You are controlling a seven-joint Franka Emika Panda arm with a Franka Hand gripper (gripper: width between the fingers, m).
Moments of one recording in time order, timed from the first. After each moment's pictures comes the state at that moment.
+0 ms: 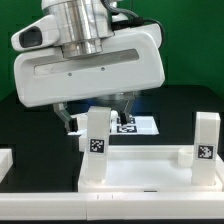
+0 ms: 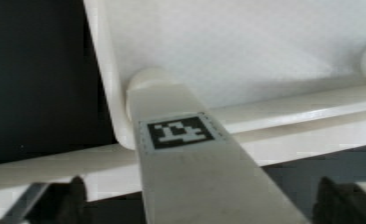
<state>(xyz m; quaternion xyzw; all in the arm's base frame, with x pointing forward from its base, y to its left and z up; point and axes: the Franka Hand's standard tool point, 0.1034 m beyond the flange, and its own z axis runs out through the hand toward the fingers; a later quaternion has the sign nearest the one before) 0.619 -0.048 0.109 -0.99 0.07 -0.06 0.08</state>
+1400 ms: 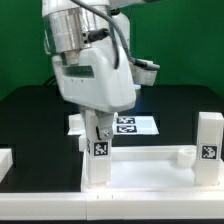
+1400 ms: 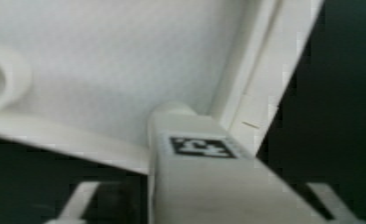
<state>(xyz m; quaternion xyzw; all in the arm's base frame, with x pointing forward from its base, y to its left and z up) 0.621 -0.048 0.103 -0.90 0.43 -0.02 0.09</state>
